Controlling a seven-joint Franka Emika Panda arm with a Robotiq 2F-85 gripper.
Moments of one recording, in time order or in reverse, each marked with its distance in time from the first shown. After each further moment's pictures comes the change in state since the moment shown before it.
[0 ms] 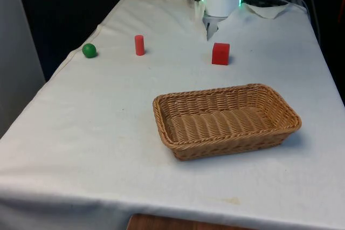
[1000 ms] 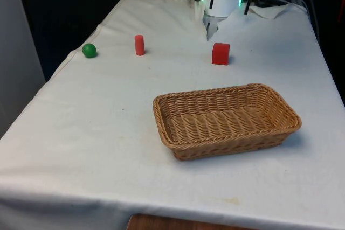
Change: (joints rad) arm 0.000 -0.104 0.048 -0.332 -0.154 0.234 0.174
